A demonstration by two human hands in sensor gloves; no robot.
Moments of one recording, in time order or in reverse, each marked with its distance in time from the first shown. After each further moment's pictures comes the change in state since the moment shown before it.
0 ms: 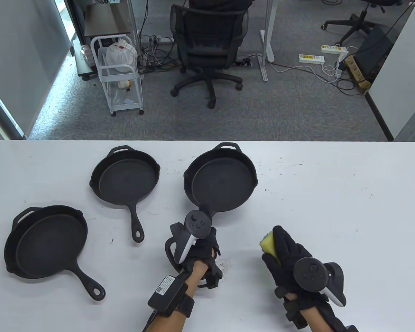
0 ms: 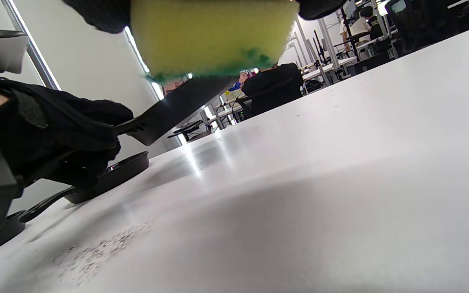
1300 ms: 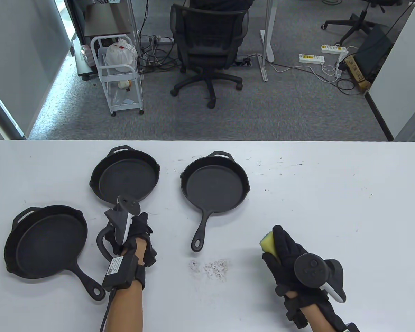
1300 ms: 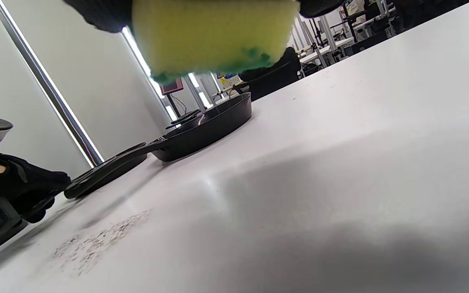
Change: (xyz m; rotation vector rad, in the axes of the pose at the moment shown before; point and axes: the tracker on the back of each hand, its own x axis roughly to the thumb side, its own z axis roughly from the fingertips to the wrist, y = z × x) left_hand -0.159 0.075 -0.053 0.188 0.532 -0.178; right_hand -0.008 0.005 -0.006 0.050 0.020 -0.039
